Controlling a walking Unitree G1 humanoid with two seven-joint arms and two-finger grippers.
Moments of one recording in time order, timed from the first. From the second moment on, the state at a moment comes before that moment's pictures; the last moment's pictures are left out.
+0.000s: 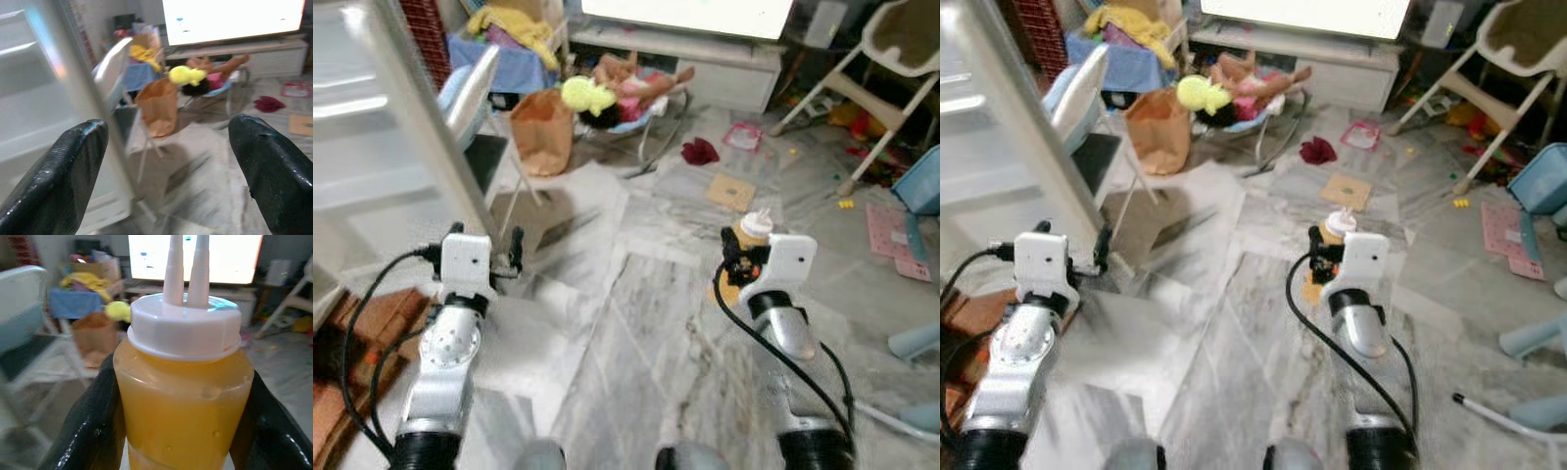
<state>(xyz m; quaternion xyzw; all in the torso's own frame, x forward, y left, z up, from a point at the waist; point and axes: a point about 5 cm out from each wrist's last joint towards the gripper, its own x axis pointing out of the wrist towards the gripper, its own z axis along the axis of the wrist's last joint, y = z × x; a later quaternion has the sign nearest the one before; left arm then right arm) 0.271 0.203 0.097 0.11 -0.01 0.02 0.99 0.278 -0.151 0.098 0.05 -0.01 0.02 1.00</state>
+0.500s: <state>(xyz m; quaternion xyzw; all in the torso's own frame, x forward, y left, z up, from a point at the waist) 0.270 0.215 0.098 0.11 -0.01 0.05 0.99 0.282 -0.146 0.101 0.05 -0.02 0.03 1.00</state>
